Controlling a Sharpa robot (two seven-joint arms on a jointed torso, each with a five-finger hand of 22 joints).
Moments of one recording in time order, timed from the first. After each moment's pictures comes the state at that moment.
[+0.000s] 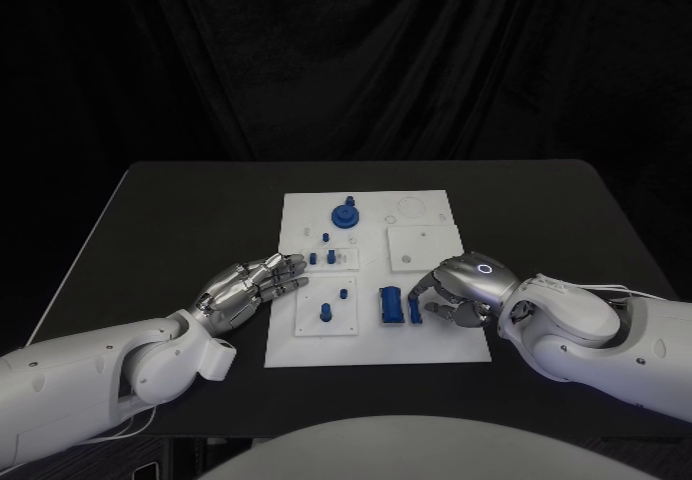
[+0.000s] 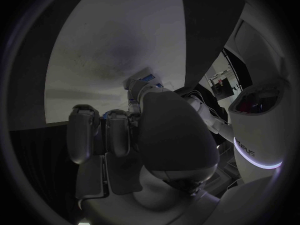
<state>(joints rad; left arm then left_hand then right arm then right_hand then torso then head) 0.94 -1.00 -0.21 1.55 -0.04 0.17 0.64 1.31 0.29 -0.06 0.21 0.46 0.55 0.17 0.12 0.06 0.27 0.27 0.36 0.06 0.12 0.26 0.15 0.03 0.11 0.16 0.29 0.06 0.19 1.09 -1.00 -0.25 1.78 -1.79 -0.42 -0.17 1.49 -0.17 0.47 0.20 0.16 0.99 0.08 0.11 0.07 1.47 -0.02 1.55 1.31 1.47 -0.08 1.50 1.31 0.04 1.47 0.03 1.44 1.31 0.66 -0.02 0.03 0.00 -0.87</state>
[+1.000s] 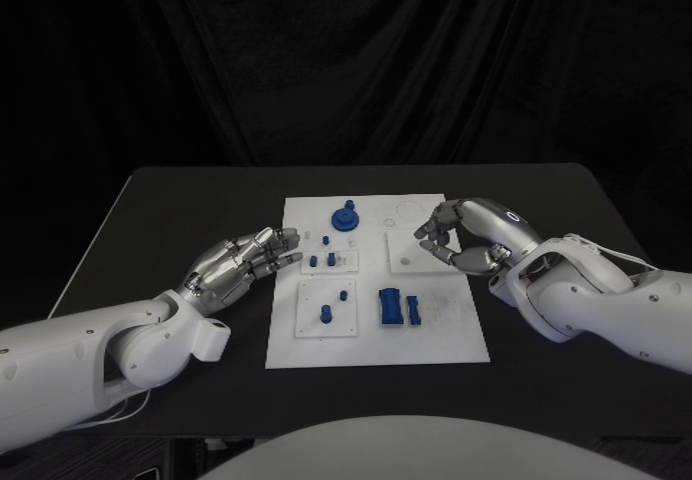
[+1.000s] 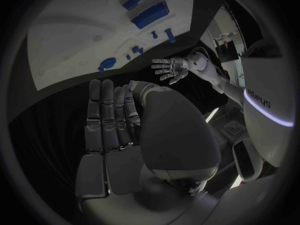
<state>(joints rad) 1.03 -1.05 -0.21 1.63 -0.04 0.11 0.67 1.31 0.28 -0.06 0.22 0.47 0.55 0.17 0.13 0.06 0.26 0.27 0.35 0.05 0.13 0.27 0.16 0.03 0.11 0.16 0.29 0.06 0.18 1.21 -1.00 -0.25 1.74 -1.33 -0.70 0.07 1.46 -0.18 0.54 0.26 0.21 1.04 0.16 0.16 0.12 0.77 0.10 0.80 0.65 0.90 0.06 0.78 0.58 0.16 0.87 0.14 0.45 1.17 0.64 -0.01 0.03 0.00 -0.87</state>
